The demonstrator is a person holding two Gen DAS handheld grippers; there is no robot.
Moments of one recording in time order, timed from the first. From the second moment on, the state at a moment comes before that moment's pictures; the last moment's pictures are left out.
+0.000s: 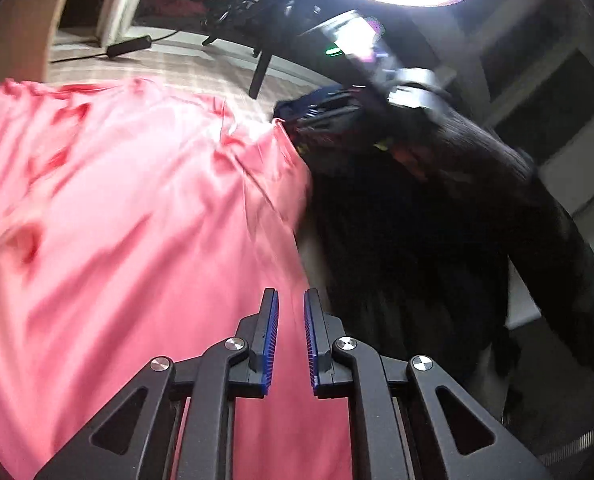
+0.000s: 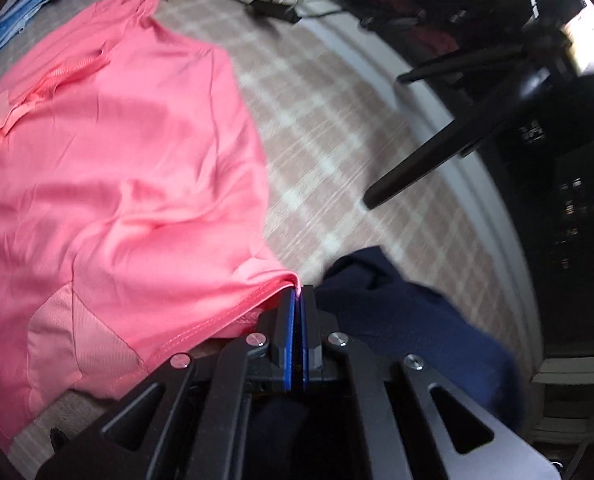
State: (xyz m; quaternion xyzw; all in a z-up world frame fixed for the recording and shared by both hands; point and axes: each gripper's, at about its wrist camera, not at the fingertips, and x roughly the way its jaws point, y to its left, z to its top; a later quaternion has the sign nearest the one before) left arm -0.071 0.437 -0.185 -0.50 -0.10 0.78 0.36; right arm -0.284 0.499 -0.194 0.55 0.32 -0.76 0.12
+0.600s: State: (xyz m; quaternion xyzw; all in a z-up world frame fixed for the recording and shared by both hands) left arm 0.167 0.386 -0.112 -0.51 -0.03 0.81 0.28; right arm -0.239 0.516 -0.143 0.53 0.26 -0.80 0.11
